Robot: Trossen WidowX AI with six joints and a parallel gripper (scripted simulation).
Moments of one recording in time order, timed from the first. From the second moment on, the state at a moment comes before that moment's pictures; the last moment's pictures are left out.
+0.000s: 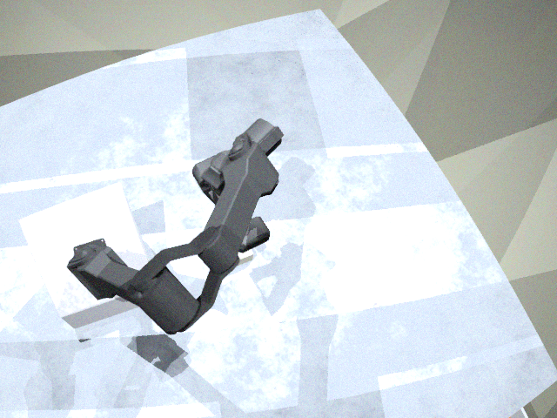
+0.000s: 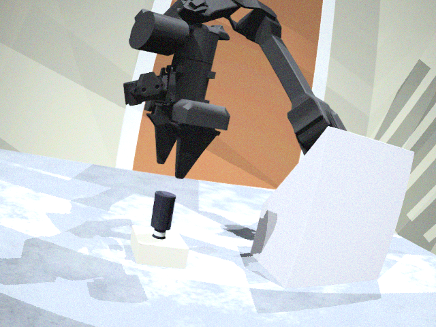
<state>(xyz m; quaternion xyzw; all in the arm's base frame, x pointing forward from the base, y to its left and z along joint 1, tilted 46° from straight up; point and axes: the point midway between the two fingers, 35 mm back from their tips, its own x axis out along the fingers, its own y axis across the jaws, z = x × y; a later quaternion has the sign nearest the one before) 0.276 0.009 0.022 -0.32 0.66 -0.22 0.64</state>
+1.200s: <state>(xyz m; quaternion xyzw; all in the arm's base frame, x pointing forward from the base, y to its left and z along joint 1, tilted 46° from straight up) 0.276 0.003 0.016 -0.29 0.64 -0.25 0.66</state>
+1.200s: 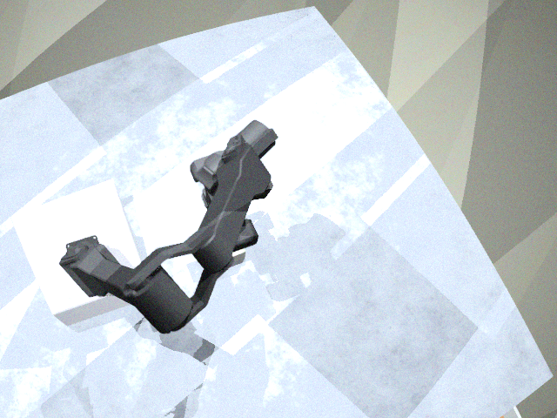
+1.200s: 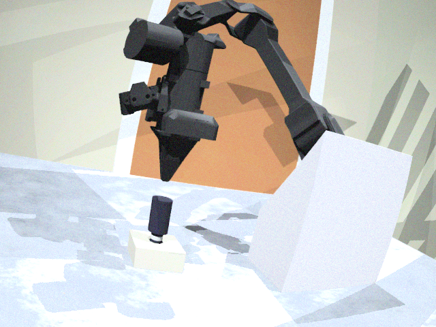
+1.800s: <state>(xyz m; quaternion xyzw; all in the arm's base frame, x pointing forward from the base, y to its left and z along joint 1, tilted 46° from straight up) 0.277 -0.015 -0.001 -0.29 0.64 -0.26 0.66</state>
